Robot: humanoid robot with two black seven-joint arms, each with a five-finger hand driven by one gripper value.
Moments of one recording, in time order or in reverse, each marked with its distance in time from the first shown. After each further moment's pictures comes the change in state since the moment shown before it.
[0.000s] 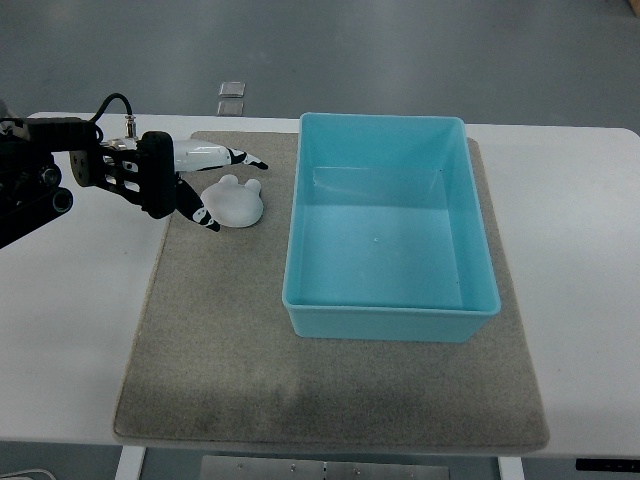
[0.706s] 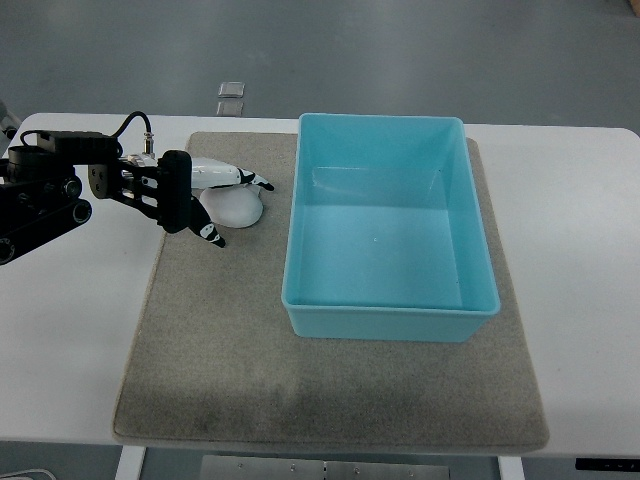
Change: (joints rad) left arm -0.015 -0.047 0.069 0.043 0.003 0.001 0.004; right arm 0.000 0.000 0.000 0.000 0.000 0.000 0.000
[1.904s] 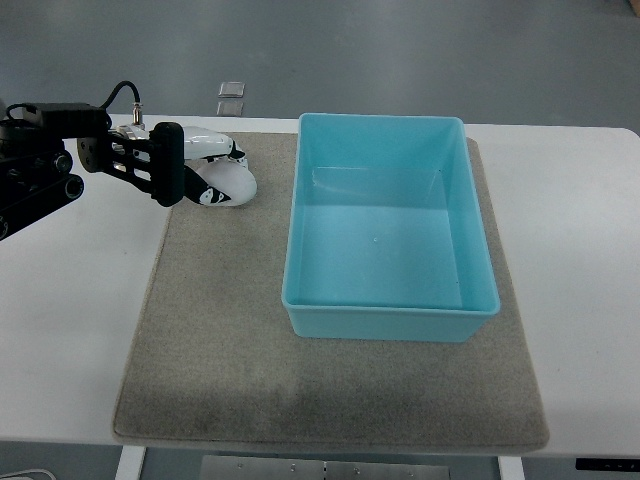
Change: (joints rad) left arm -0.061 0.011 0.000 0.037 0.001 0.023 0.002; right arm 0.000 0.000 0.000 0.000 0.000 0.000 0.000
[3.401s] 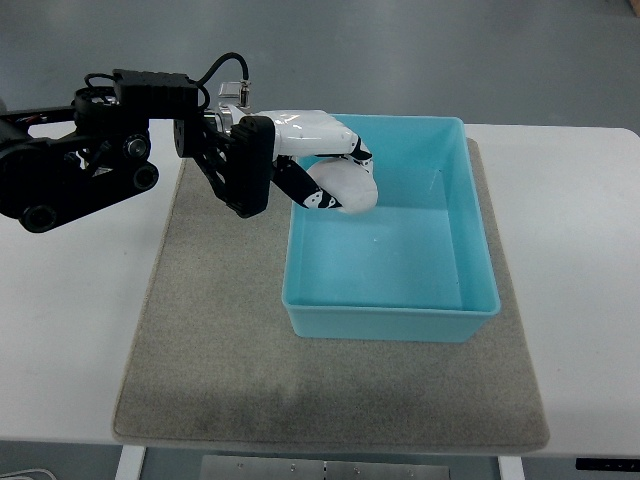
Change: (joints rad) left arm -0.128 -0.096 -0.026 -0.274 0.003 0.031 -0.038; right arm 0.000 0.000 0.000 0.000 0.000 0.000 0.000
